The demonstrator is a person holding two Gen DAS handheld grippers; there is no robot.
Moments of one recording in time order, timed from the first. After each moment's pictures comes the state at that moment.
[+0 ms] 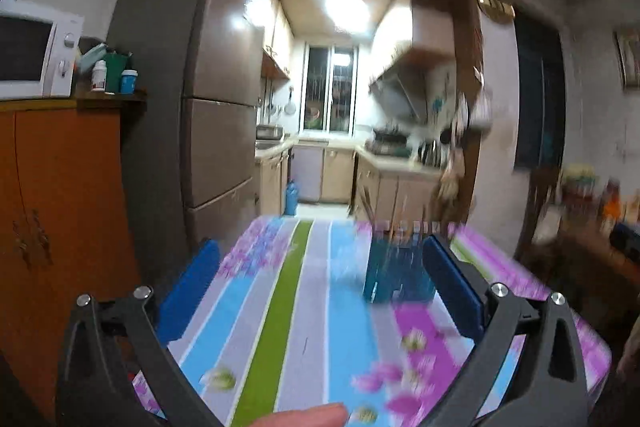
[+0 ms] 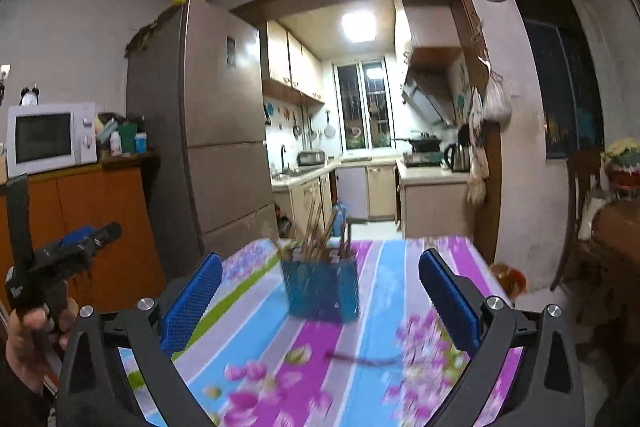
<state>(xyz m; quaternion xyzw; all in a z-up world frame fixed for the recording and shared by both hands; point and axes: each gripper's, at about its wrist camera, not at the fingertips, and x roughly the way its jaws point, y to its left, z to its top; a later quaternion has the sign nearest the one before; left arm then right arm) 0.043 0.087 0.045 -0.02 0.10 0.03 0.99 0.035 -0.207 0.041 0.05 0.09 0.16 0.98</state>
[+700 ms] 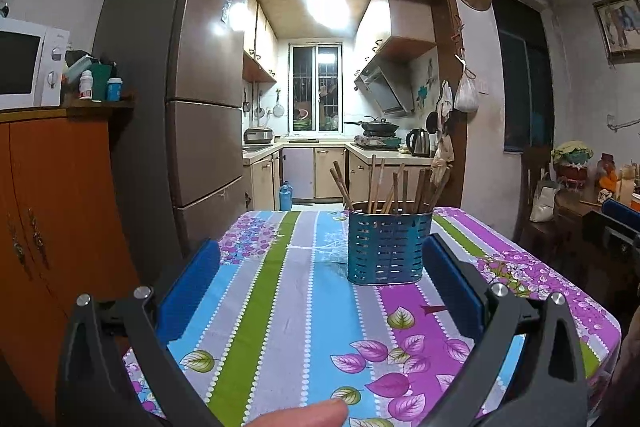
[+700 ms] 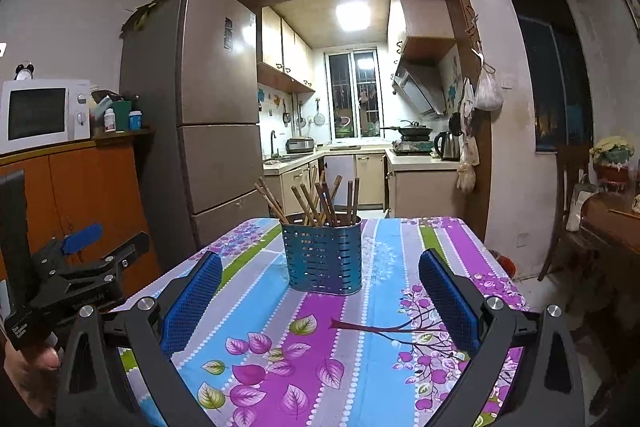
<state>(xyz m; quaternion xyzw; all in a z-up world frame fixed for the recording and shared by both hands) 0.026 0.060 0.014 0.00 0.09 0.02 1.00 0.023 -0.184 0.020 0.03 0.10 0.14 0.99</state>
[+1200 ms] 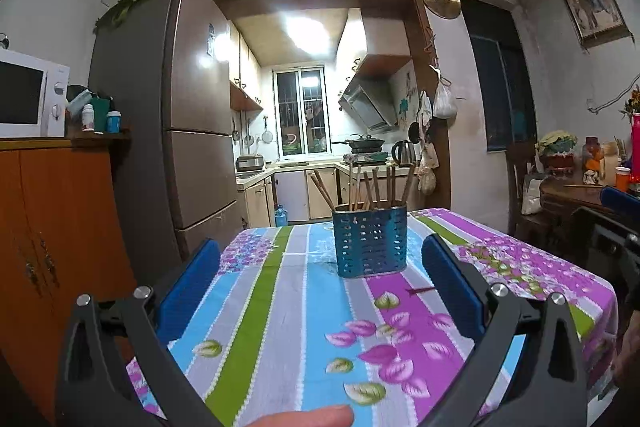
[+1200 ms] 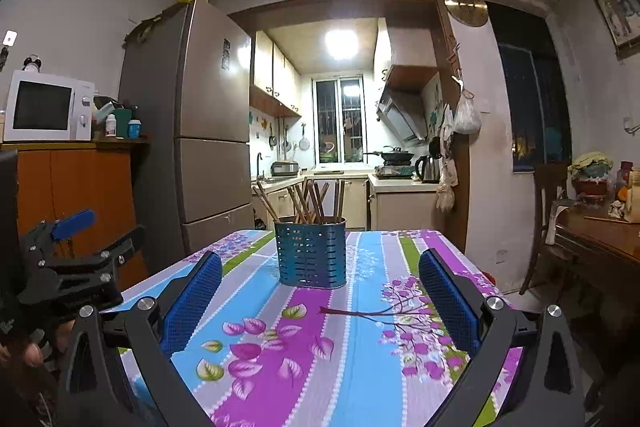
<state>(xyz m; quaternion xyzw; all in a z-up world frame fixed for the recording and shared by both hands) -0.049 0.037 -0.008 0.04 0.04 0.00 1.00 -0.065 -0.187 -0.010 0.02 0.05 0.10 0.99</state>
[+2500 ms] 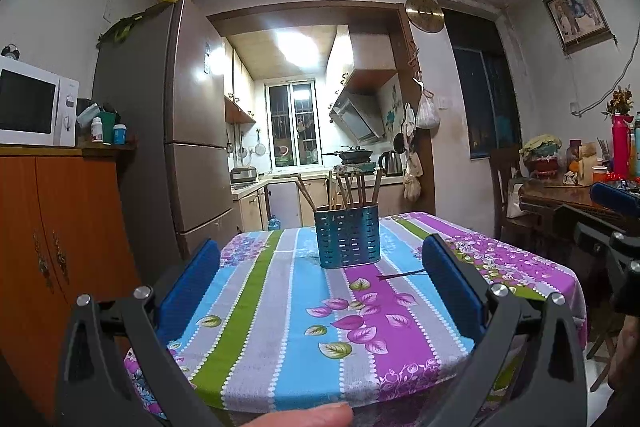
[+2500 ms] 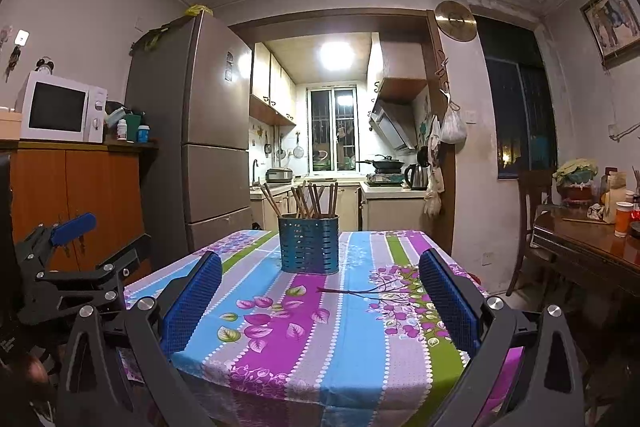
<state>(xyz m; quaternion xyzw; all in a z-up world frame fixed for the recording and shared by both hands) -0.131 0.015 -0.014 0.05 0.02 -0.01 1.00 -0.154 -0.193 -0.010 0.02 0.03 0.09 1.00</state>
